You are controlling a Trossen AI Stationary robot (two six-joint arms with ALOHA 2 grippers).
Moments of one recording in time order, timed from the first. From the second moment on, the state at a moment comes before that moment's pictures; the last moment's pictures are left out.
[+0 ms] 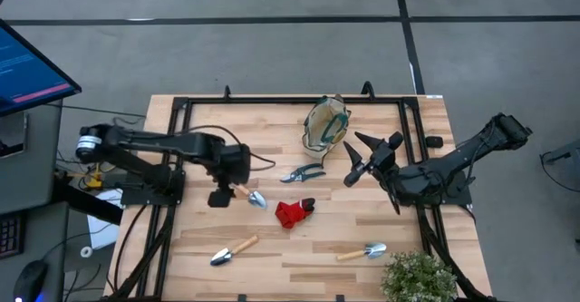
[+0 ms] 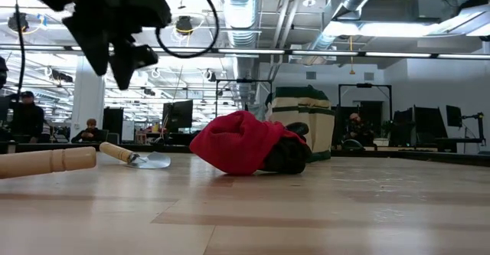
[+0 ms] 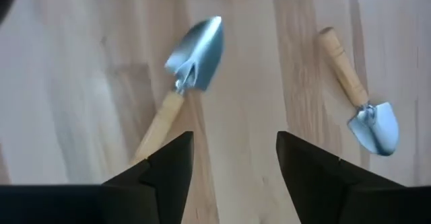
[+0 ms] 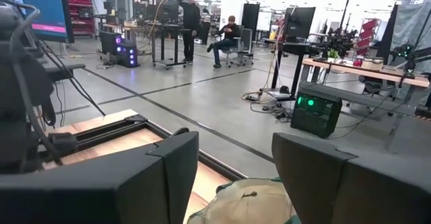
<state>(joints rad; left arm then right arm) -0.01 1.13 0.95 -0.92 0.22 0.18 0.50 1.12 0.79 0.28 1.36 -0.01</state>
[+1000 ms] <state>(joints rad) 0.07 1.33 0.75 -0.54 0.25 0.48 0.49 1.12 0.79 0.16 1.36 0.05</state>
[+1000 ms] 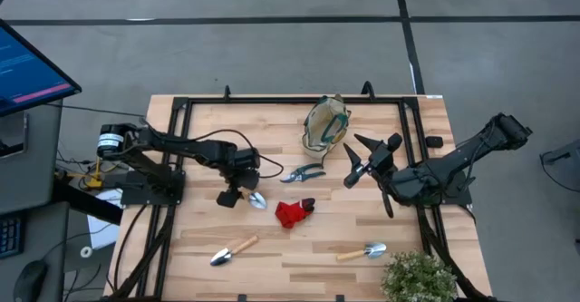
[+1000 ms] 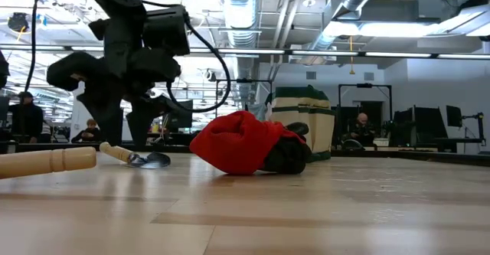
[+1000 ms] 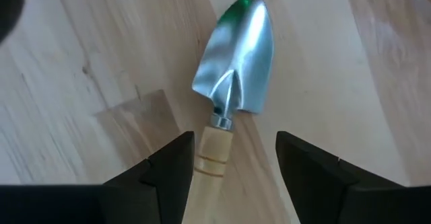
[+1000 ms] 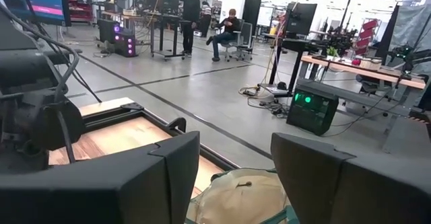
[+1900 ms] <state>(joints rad) 0.06 1.51 0.77 -0.50 0.22 0.45 0.49 1.12 0.79 0.14 1.33 0.05</state>
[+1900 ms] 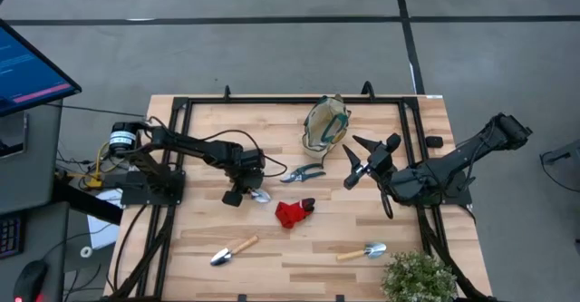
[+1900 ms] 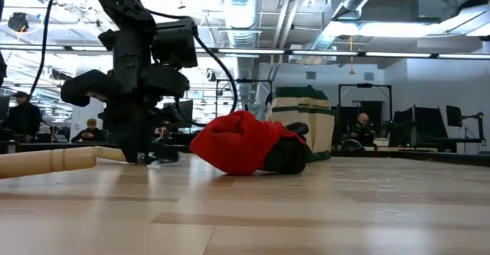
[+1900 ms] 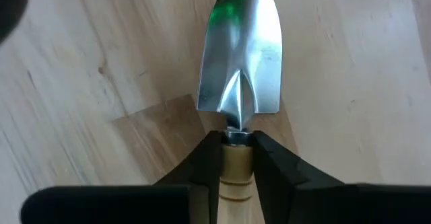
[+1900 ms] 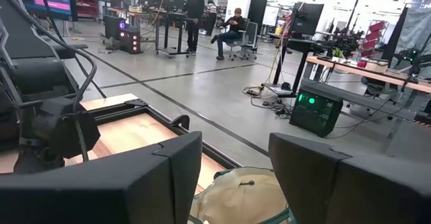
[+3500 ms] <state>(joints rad) 0.78 1.70 0.77 1.43 0.31 -0.53 0.25 1.12 0.79 0.19 1.25 0.24</state>
